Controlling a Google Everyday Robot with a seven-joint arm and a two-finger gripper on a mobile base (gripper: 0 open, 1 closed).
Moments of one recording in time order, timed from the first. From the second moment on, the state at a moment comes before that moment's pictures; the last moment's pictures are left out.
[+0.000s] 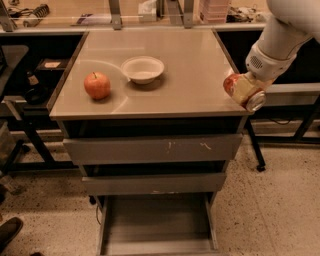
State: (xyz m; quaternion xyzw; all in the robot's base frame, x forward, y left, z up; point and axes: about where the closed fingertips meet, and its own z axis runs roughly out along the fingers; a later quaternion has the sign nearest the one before) arm 0.612 -0.252 0.863 -0.24 0.96 -0.01 0.12
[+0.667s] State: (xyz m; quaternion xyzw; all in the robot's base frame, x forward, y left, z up) arm 0.512 -0.255 0.860 -0.20 0.97 0.02 0.09
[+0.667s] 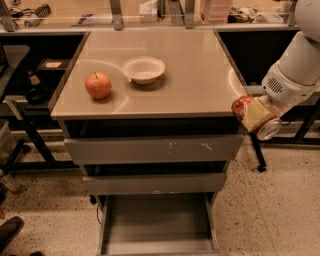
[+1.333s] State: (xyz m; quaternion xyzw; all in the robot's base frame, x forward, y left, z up) arm 0.498 -0.254 0.844 -0.19 0.98 0.03 0.08
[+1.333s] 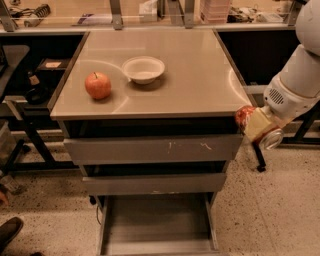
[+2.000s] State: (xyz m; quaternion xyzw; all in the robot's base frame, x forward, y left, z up) arm 0.432 -0.231 0.766 -0.17 0.98 0.09 0.02
